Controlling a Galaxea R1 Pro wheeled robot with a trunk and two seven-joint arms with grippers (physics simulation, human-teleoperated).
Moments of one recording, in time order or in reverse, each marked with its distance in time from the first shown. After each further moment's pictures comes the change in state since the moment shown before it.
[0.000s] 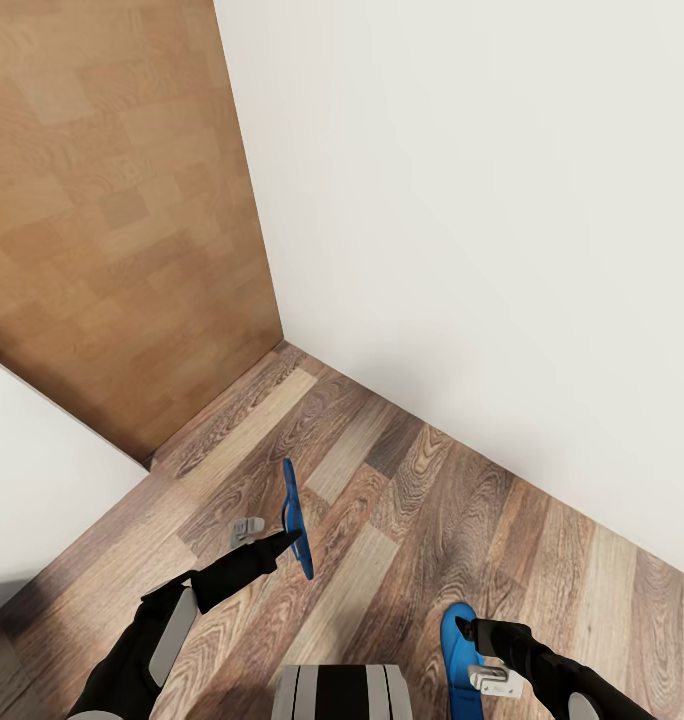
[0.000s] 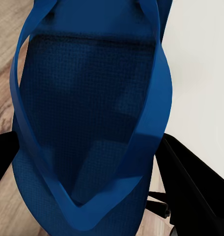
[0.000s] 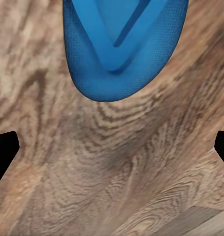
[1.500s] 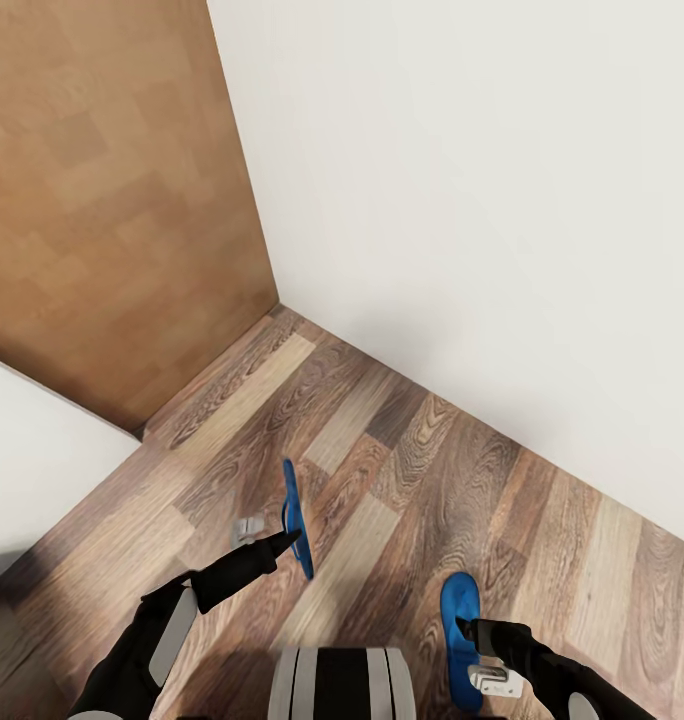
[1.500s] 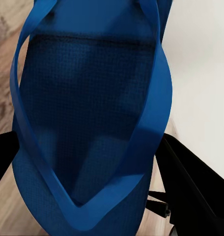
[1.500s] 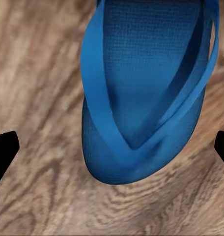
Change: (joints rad) left arm 0.000 0.000 0.000 0.000 -0.001 0.002 0.000; right arm 0.000 0.000 0.000 0.000 0.000 0.000 -0.001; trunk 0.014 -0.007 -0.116
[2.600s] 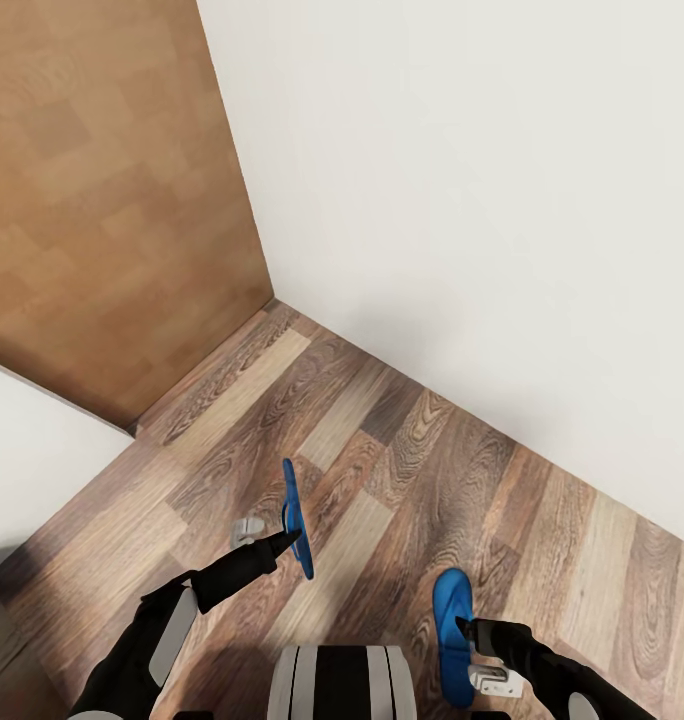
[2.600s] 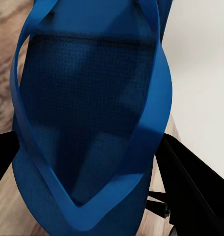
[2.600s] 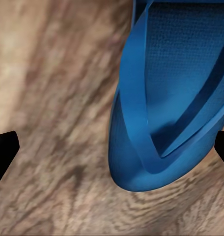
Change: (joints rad) left arm 0.000 0.000 0.000 0.000 0.001 -0.001 -0.001; right arm 0.000 0.000 -0.001 0.000 0.000 0.000 0.000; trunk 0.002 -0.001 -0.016
